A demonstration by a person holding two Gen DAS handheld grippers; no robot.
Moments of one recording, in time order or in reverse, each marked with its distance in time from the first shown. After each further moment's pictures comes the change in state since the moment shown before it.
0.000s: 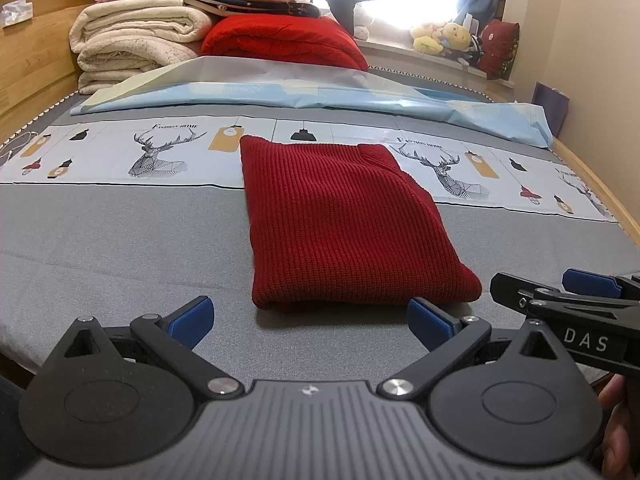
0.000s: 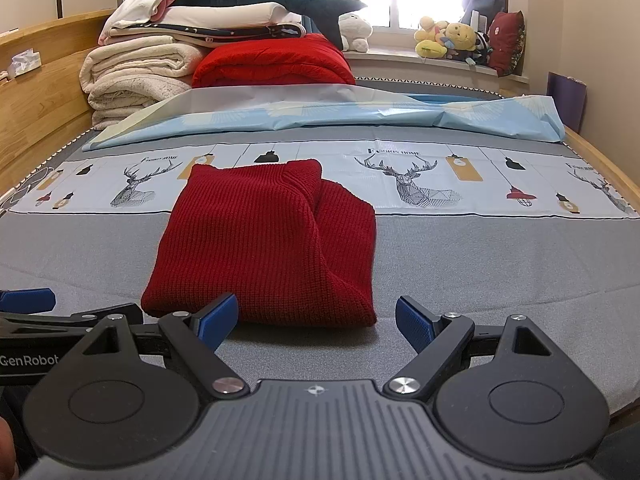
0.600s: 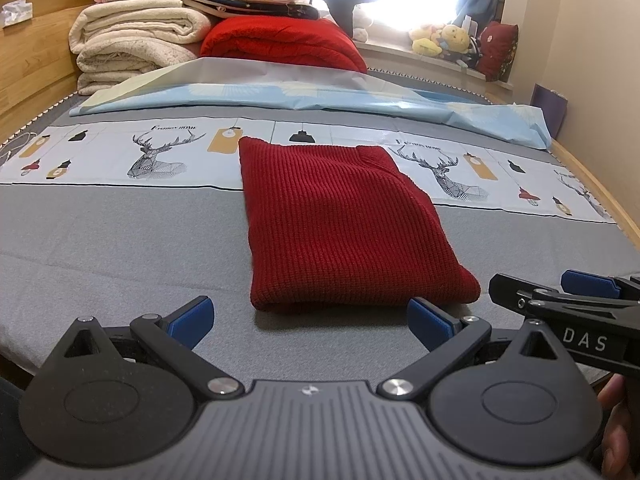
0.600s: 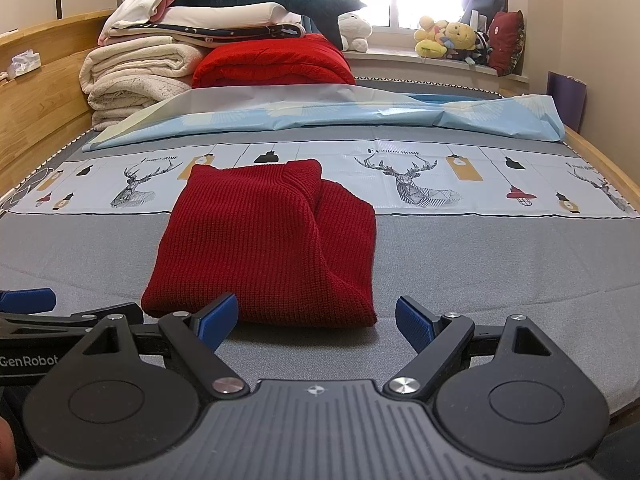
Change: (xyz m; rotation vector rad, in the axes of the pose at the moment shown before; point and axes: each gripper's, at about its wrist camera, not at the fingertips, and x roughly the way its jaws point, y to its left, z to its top) left arm -0.001 -0.001 0.000 0.000 -0.007 -0.004; right arm 0.000 0.000 0.000 -0.001 0.001 0.000
